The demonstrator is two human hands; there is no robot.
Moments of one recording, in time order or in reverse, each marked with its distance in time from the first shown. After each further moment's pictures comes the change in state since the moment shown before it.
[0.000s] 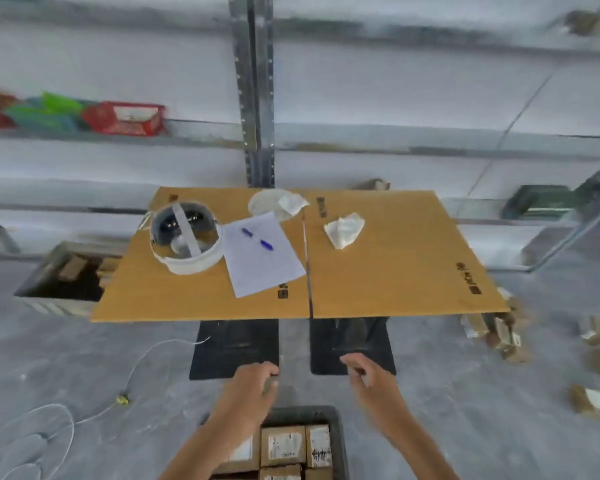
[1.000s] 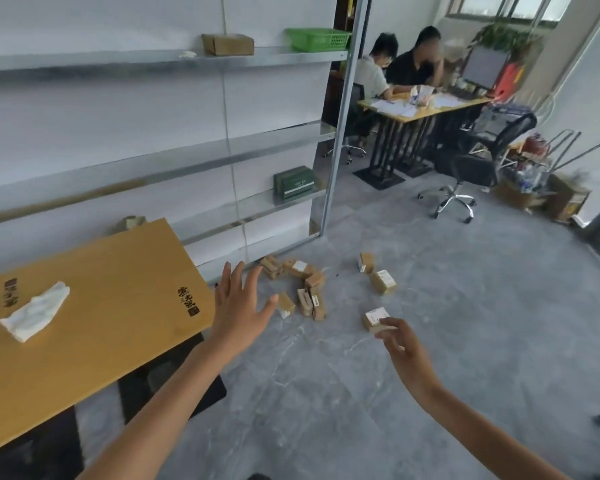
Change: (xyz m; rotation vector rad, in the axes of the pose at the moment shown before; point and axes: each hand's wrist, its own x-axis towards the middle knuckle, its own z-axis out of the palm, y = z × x) left_hand 0.094 0.589 0.229 0.172 0.064 0.609; right_hand -0.191 0.362 -0.482 0.380 0.757 0.331
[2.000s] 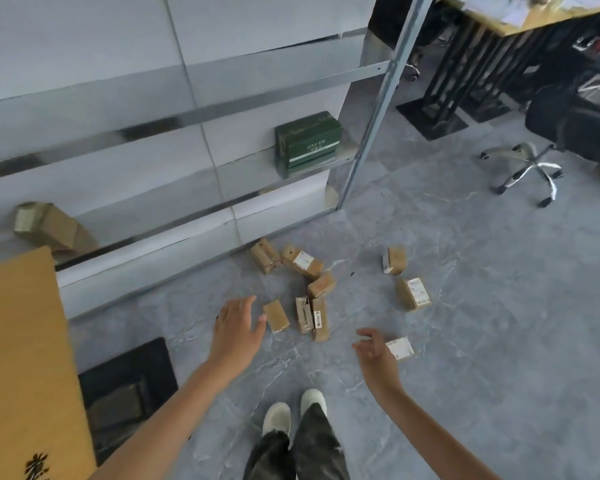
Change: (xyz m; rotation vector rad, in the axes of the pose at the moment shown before) left_hand 0.479 -0.111 0.234 -0.060 -0.271 -0.355; right_hand 0.537 0.050 0.154 -0.205 -0.175 0.356
